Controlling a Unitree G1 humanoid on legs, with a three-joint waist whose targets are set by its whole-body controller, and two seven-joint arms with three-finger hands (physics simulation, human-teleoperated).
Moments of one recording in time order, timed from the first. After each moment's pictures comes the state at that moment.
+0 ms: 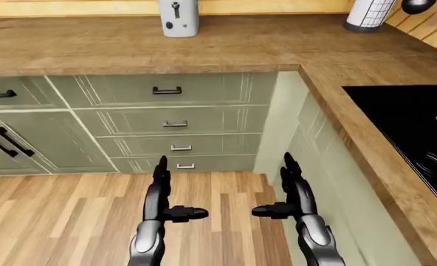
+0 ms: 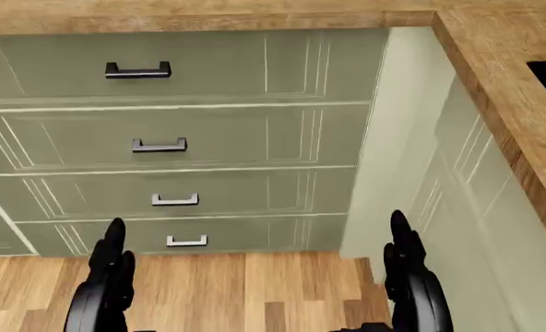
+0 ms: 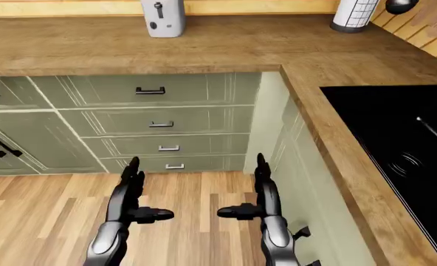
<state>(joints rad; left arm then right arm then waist) 0.03 0.02 0.04 0.09 -0.01 0.06 -0.04 0.03 -0.01 -0.04 0.09 0.01 0.06 0.04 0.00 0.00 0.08</state>
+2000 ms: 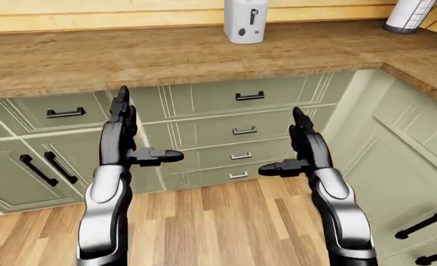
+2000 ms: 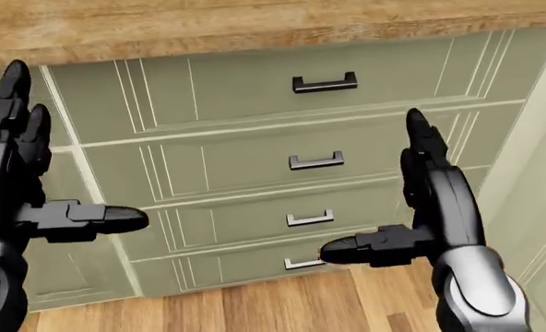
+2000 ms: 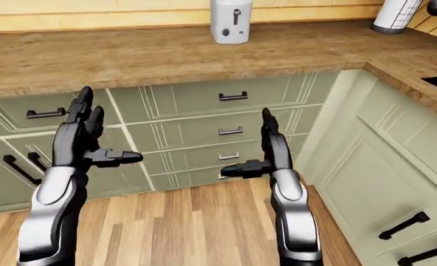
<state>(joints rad) -0.29 0.16 0.20 -0.29 -0.03 0.43 -0.05 -0.25 -0.09 -0.10 -0.23 -0.03 0.53 0.08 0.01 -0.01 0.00</state>
